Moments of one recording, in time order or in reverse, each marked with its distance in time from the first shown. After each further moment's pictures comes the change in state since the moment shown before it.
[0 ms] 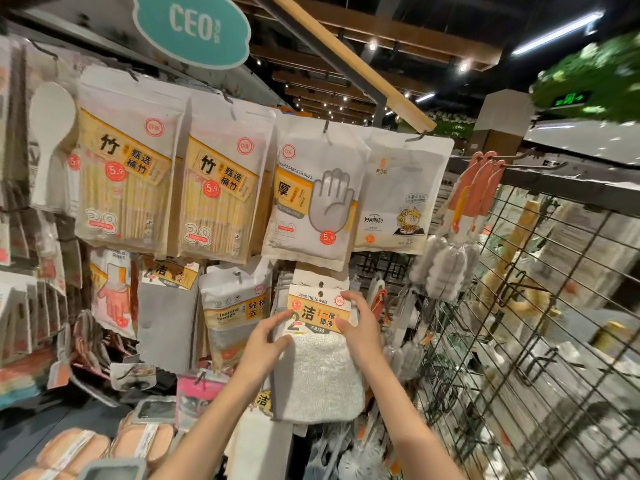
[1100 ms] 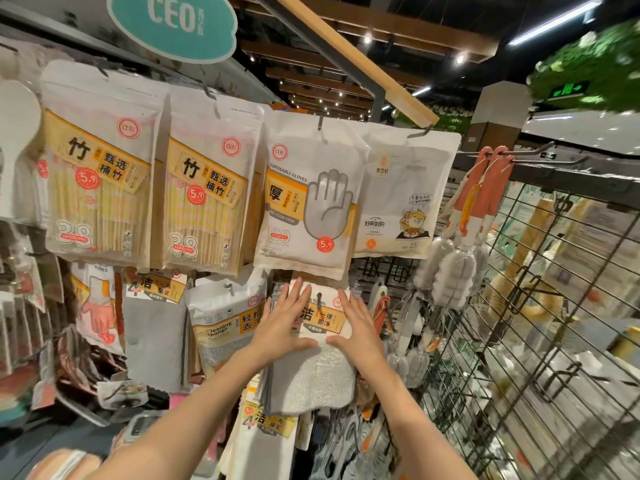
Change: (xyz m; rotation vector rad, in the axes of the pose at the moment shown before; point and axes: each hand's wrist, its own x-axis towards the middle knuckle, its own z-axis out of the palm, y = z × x) left_hand 0.095 -0.015 0.012 0.920 -0.225 0.292; right_hand 0.043 0.046 0.004 -0.558 -0.162 -0.028
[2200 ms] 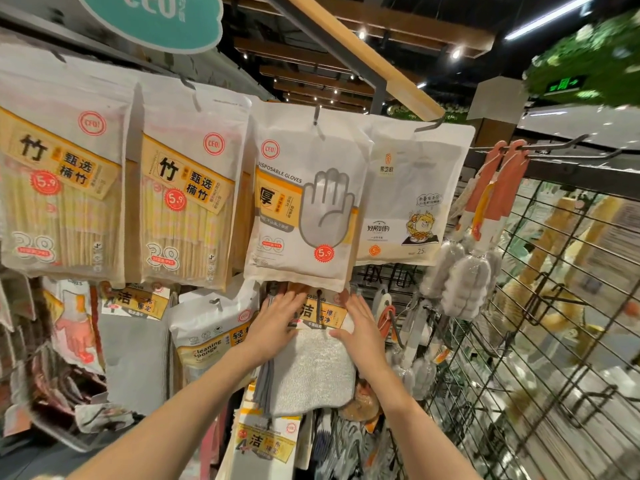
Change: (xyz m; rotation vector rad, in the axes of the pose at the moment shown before) left_hand 0.046 -0.032 0.010 0.043 0.030 -0.016; right_hand 0.043 0.016 0.011 0.108 0.121 -0.014
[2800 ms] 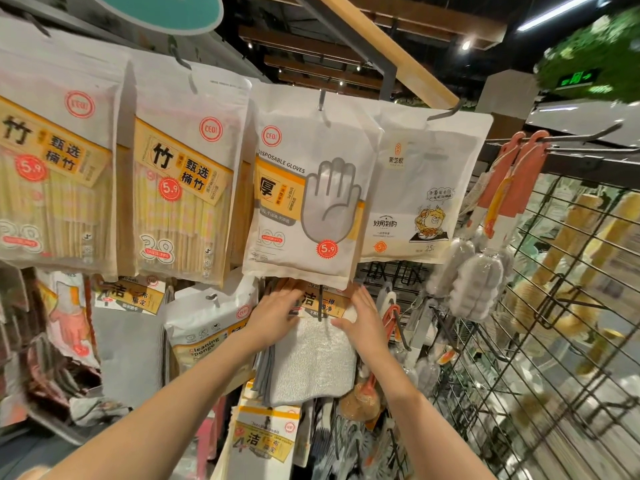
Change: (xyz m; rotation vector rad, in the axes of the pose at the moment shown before) left_hand 0.018 -0.002 -0.006 -0.008 -0.014 -0.004; right_hand 0.020 0.010 0.002 -0.004 -0.010 -0.029
